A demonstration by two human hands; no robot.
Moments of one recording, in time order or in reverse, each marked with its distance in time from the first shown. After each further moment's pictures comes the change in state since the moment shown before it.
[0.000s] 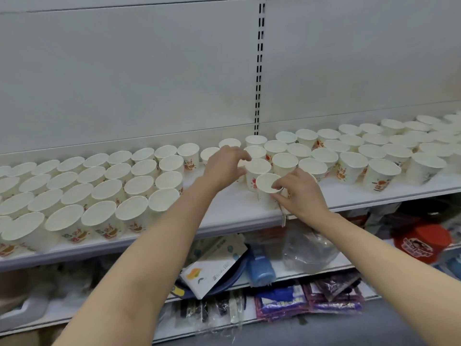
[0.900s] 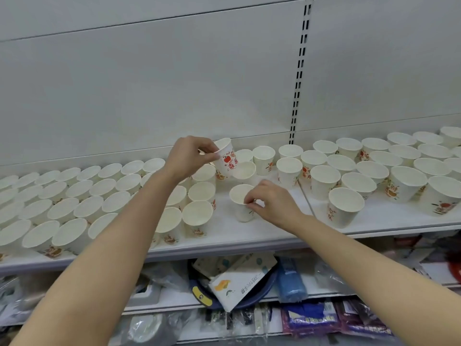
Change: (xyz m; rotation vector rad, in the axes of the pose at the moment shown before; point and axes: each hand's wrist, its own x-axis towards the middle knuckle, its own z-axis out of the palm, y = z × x) left_hand -0.028 -0.109 -0.107 -0.246 0.130 -0.255; right_hand 0.071 -0.082 0.070 0.276 -0.229 -0.156
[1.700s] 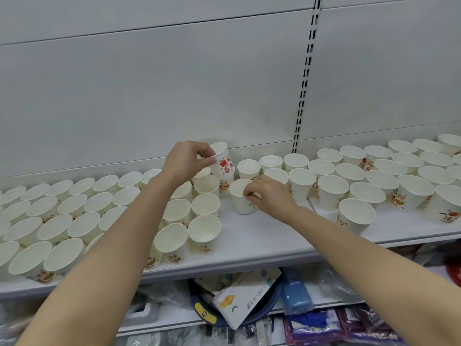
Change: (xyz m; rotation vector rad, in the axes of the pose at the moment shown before) left_hand 0.024 -0.027 -0.010 0.027 -0.004 -0.007; right_hand 0.055 0.020 0.018 -0.095 -0.005 0.061
